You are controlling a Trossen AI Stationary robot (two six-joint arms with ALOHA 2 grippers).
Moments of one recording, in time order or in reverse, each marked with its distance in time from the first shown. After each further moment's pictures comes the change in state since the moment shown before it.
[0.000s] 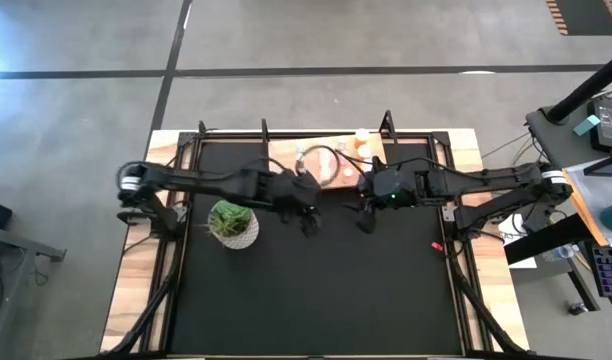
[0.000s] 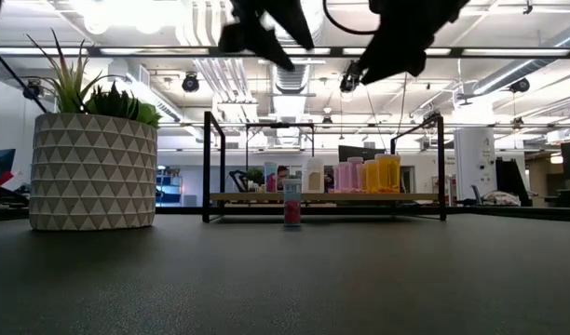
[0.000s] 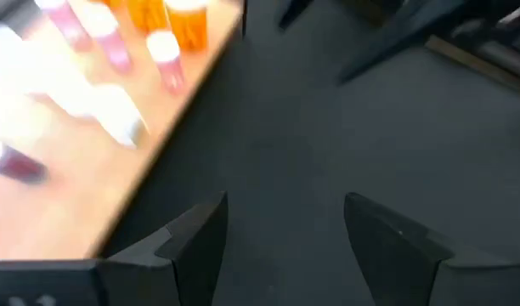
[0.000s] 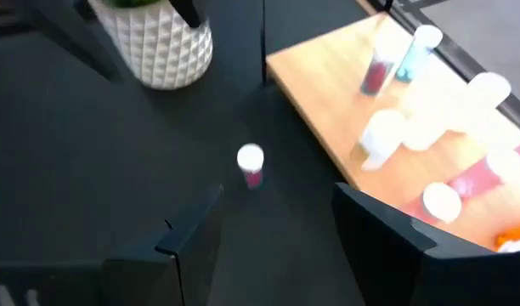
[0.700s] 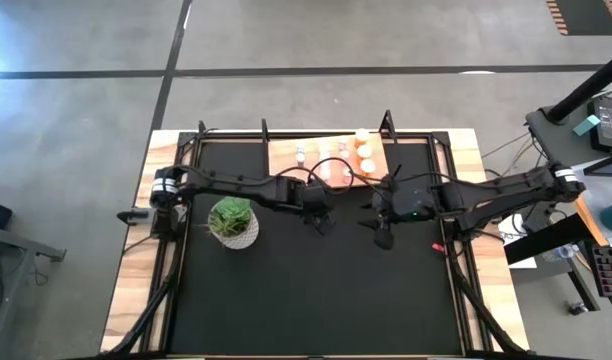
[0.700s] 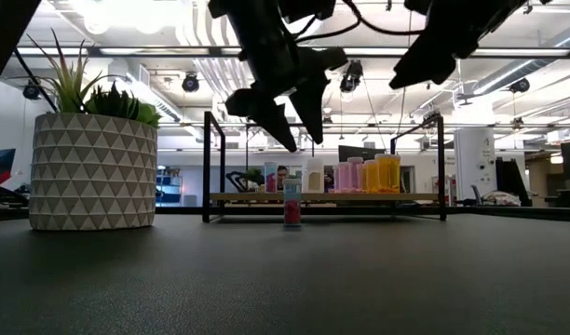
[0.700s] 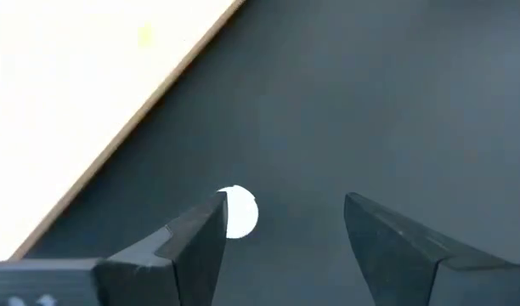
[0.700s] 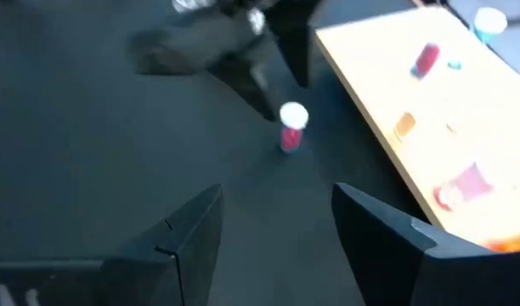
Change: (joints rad) left arm 0.062 0.250 0.000 0.000 0.014 -0.195; right arm 0.127 -0.167 -0.227 0.097 -0.001 -0.052
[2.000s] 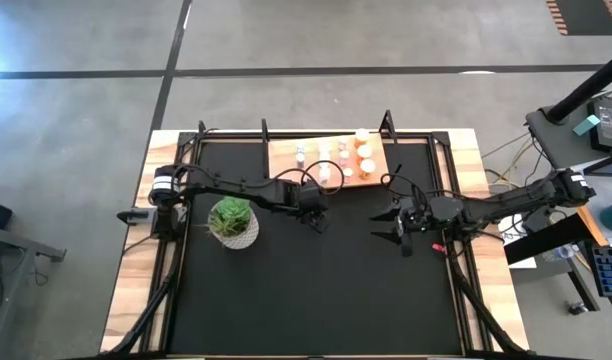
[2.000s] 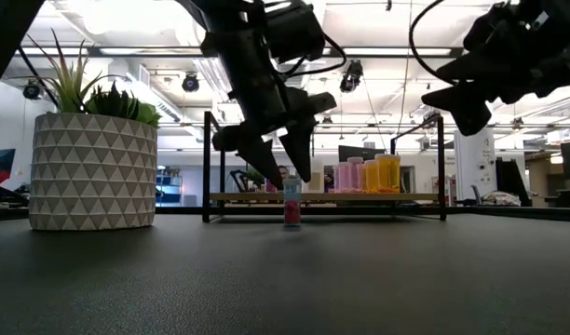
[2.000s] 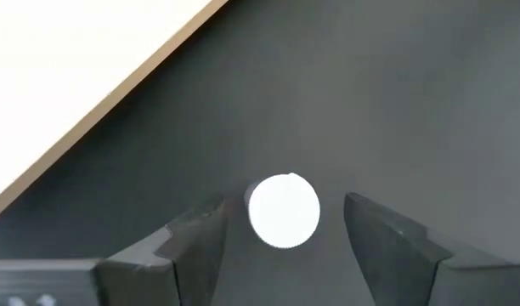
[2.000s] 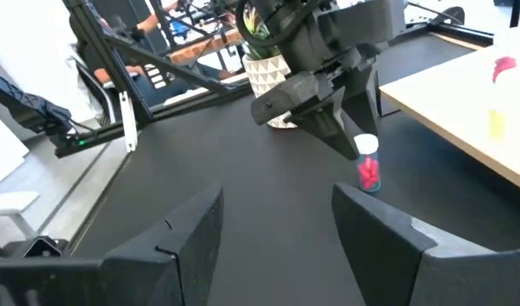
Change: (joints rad) left arm 0.038 0.000 -0.187 0.167 0.035 -0.080; right arm 0.017 -0.325 -0.634 0.801 -0.131 0.131
